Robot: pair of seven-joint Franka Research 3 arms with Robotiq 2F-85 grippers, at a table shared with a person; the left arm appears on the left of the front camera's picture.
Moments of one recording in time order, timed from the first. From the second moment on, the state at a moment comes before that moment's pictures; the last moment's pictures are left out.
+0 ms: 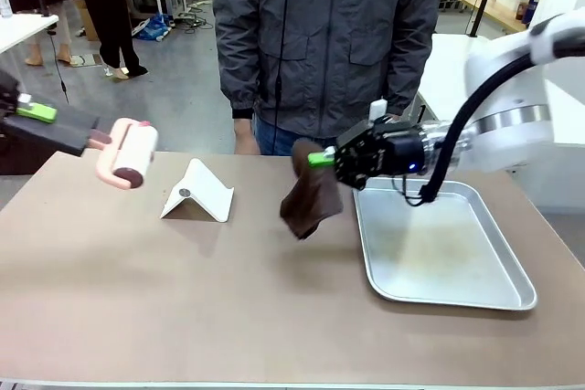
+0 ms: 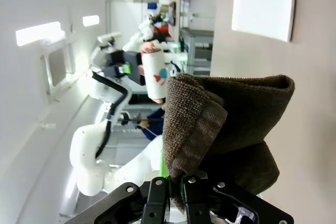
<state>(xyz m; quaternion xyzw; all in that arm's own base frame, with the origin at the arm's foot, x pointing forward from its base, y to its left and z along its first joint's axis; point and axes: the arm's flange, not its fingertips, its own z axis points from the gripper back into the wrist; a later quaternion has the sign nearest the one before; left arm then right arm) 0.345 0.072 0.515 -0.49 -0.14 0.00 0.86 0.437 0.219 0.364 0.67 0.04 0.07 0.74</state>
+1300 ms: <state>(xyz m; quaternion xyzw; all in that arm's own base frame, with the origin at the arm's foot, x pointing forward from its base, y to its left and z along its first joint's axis) 0.419 -0.034 0.524 -0.42 -0.10 -0.06 0.90 0.453 0.239 0.321 0.63 -0.01 -0.07 0.77</state>
